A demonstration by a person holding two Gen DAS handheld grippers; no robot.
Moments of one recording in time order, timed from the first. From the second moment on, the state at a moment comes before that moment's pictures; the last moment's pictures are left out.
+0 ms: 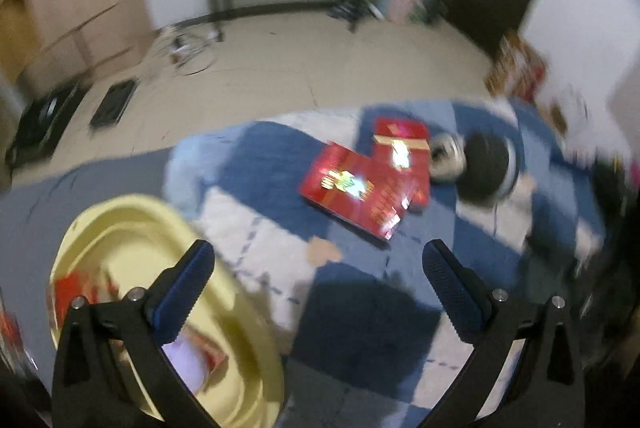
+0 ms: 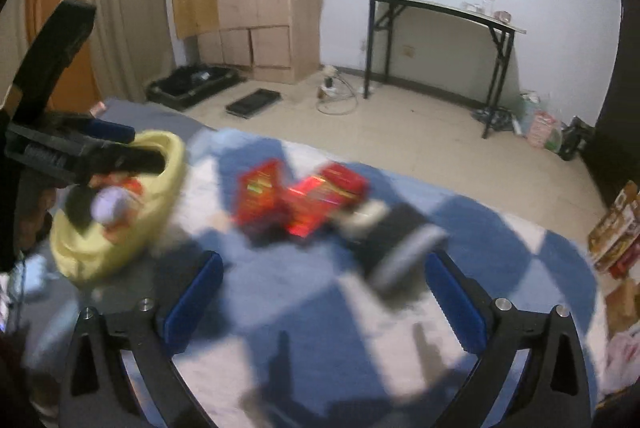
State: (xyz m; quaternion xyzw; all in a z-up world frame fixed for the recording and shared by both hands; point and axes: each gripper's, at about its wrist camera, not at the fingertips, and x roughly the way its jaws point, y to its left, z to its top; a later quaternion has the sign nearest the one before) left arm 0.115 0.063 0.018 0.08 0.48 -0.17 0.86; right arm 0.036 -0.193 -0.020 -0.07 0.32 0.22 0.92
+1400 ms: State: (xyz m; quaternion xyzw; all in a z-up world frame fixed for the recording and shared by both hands) left arm 0.109 0.101 0.057 0.01 0.45 -0.14 0.88; right arm 0.081 -0.260 -0.002 -0.03 0.30 0.33 0.89
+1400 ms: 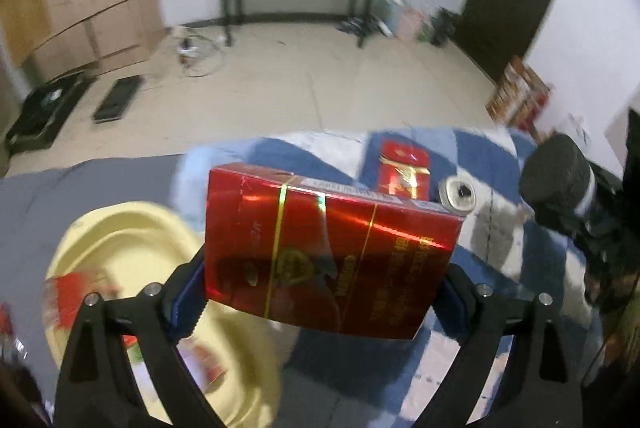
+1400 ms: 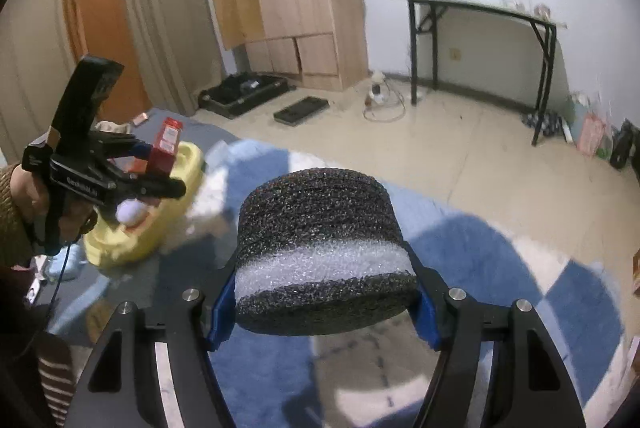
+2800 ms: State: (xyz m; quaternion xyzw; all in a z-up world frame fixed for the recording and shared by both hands) left arm 0.077 0.358 -0.047 -0.21 0.53 0.09 0.82; right arm 0.149 0.144 -0.042 -0.11 0.38 0.36 0.84
